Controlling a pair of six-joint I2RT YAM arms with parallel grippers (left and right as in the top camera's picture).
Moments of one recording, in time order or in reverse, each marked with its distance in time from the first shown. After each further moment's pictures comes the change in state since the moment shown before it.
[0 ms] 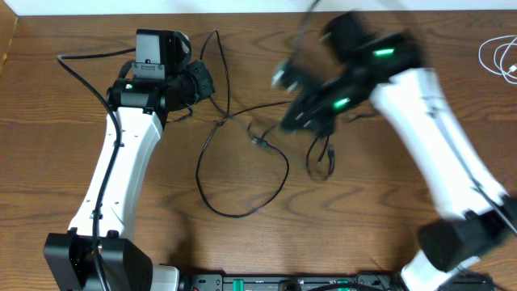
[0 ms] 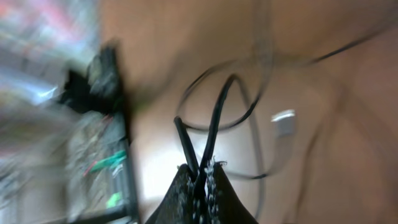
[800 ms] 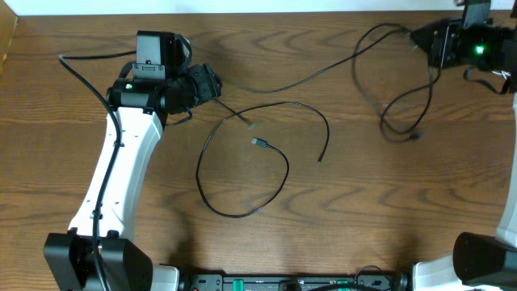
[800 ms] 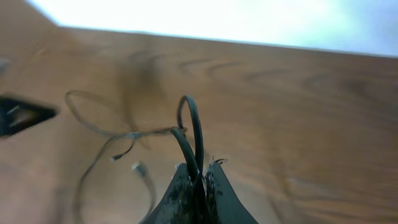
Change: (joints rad) left arm -0.001 0.000 0.000 -0.045 -0.003 0.018; right arm -0.523 -0.132 0.050 0.277 0.200 0.521
